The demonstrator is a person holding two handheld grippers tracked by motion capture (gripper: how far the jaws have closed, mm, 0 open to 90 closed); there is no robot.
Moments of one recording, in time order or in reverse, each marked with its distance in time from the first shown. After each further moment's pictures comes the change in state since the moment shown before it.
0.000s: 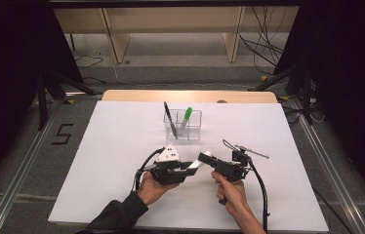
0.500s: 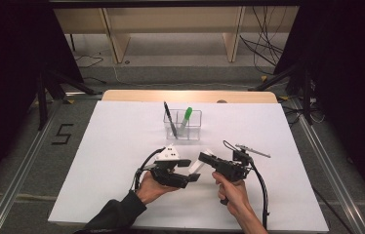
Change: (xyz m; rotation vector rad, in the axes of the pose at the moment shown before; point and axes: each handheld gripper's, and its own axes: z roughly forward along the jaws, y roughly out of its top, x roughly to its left) left arm 0.003 0.000 -0.002 0.014 -0.059 -0.023; right arm 0.007 0.002 -0.005 -0.009 0.014 -0.064
